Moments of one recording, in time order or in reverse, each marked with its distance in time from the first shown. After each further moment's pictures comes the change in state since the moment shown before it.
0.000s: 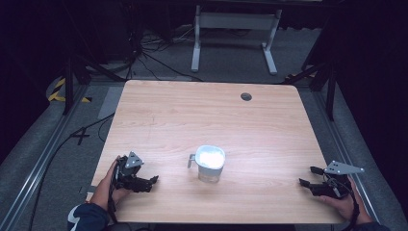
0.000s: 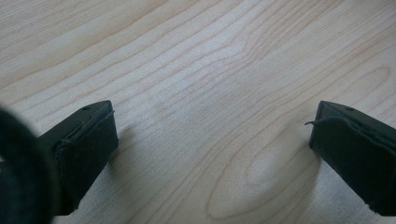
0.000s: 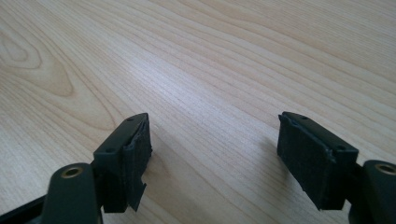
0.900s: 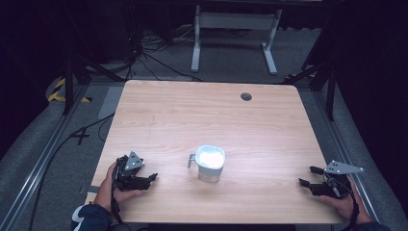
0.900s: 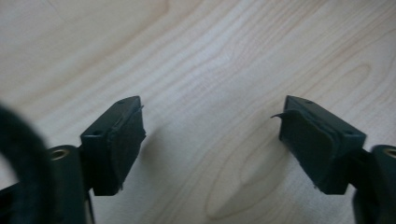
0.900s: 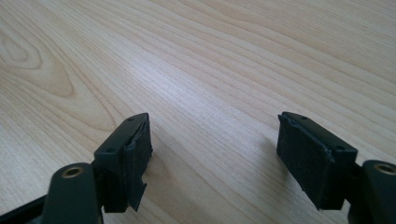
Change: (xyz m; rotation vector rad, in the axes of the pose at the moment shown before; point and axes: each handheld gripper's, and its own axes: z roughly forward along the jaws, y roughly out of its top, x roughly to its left) left arm -0.003 0.007 -0.011 -0.068 -0.014 0.072; right arm 0.000 0.001 0.001 0.002 0.000 -0.002
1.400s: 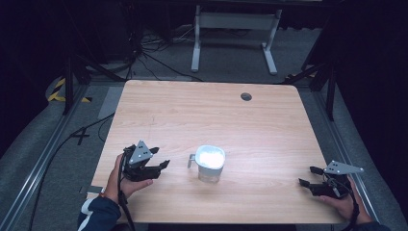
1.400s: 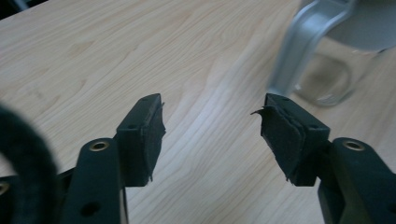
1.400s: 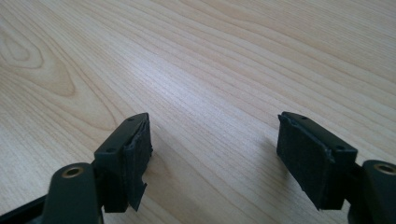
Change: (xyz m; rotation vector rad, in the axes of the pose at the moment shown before) left arm -0.023 0.056 -0.014 -0.167 -0.067 0.082; right arm 0.000 -0.001 0.000 -0.002 0.003 -0.004
